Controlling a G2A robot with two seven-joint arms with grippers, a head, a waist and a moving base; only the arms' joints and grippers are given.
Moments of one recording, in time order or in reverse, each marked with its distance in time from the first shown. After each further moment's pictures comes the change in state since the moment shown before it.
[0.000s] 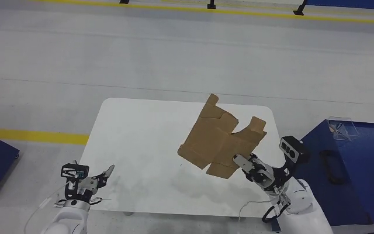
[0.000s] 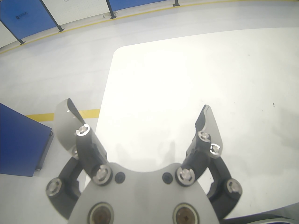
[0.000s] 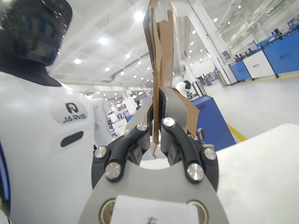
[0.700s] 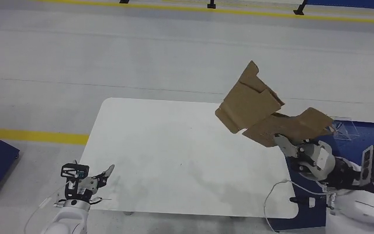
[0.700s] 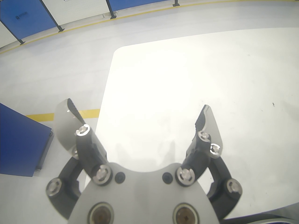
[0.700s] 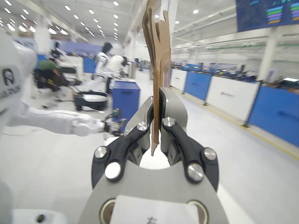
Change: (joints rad) left arm 0.000 0.000 0.000 0.000 0.000 0.000 0.000; right arm 0.005 -0.030 0.471 -0.422 -0.935 0.000 -0.497
